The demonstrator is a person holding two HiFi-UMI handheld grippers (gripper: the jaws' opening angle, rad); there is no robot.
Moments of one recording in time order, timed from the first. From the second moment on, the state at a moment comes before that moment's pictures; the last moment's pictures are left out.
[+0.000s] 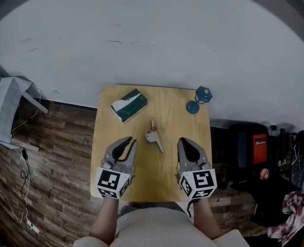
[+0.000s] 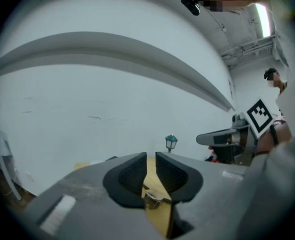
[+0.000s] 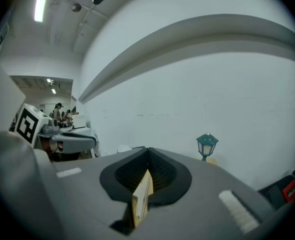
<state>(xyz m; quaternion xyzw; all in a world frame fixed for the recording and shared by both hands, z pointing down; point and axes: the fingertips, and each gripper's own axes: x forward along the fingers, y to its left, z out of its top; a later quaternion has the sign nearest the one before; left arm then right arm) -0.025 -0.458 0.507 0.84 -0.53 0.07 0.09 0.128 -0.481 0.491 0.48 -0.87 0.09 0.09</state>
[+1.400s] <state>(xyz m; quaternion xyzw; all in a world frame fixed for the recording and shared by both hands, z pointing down) 0.038 -0.514 0.717 0.90 -0.27 0.34 0.09 0.193 -0.474 0.544 0.52 -0.83 0.17 0.12</state>
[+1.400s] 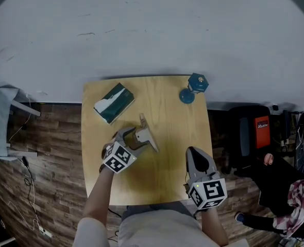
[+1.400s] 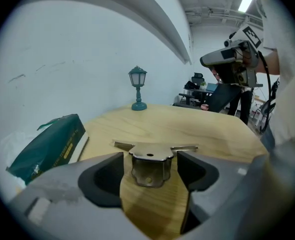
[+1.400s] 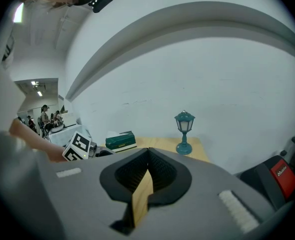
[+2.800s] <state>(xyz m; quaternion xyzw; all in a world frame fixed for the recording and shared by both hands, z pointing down) 0.029 -0.485 0.654 0.89 -0.36 0.25 0.10 0.144 -0.466 0.528 0.47 -0.86 0.15 0.11</state>
